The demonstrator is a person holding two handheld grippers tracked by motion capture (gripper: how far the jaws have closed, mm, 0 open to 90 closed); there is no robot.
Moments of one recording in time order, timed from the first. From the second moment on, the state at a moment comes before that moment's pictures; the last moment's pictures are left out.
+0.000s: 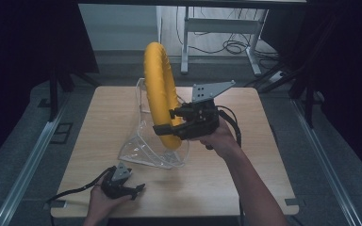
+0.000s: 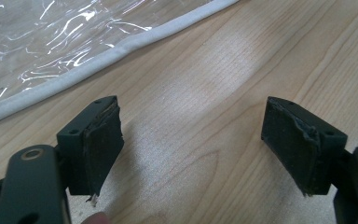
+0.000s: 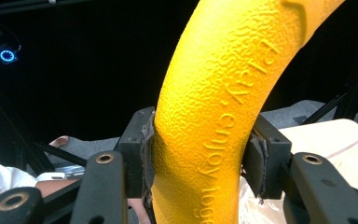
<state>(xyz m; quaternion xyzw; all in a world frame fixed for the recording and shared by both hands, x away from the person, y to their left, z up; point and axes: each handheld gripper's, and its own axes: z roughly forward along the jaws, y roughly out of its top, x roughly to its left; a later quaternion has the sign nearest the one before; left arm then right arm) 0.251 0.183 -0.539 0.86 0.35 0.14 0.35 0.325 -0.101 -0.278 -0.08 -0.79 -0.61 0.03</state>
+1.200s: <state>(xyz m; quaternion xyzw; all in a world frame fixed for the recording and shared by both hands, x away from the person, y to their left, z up) 0.250 0.182 -0.541 0.86 0.35 0.14 0.35 0.369 -0.068 -0.352 -0.10 -0.82 -0.55 0.12</state>
